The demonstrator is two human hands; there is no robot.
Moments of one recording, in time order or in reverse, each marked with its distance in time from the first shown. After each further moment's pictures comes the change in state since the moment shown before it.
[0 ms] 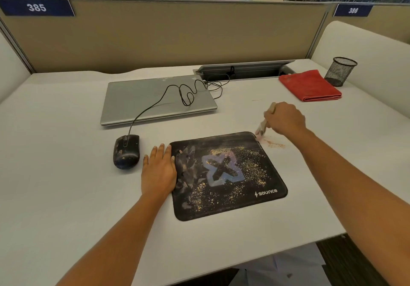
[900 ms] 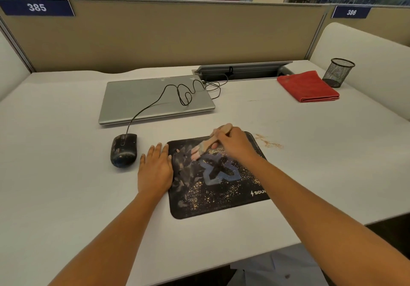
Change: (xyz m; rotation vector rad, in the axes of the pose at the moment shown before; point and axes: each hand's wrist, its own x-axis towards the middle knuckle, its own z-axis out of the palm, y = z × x) left_hand -0.002 0.002 -0.003 -0.005 0.004 -0.003; right_hand -0.066 -0.051 0.057 0.526 -0.321 -0.219
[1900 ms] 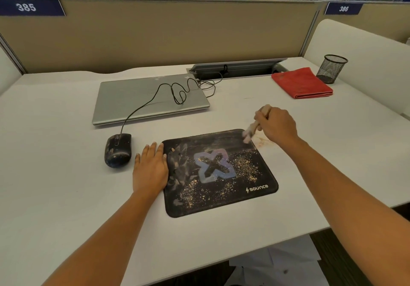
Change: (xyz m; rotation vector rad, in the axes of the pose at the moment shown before) left_hand 0.000 -0.001 0.001 0.006 -0.004 -0.003; right_hand 0.008 0.038 -0.087 -0.403 0.369 0.032
